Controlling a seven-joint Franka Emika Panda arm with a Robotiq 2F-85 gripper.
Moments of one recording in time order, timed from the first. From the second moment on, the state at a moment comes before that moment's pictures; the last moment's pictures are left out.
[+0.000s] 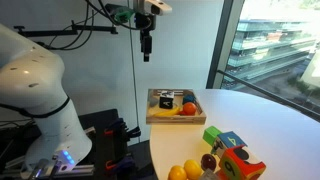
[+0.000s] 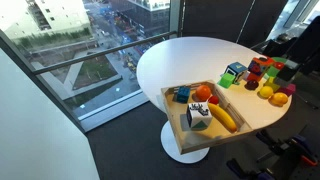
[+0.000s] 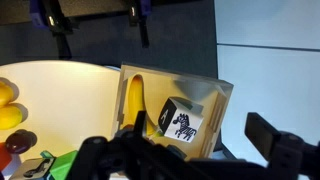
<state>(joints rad) 0.06 -0.67 0.06 -2.55 0.23 1.86 0.21</state>
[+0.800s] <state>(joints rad) 0.02 -0.65 0.06 -2.56 0.18 1.86 0.21</state>
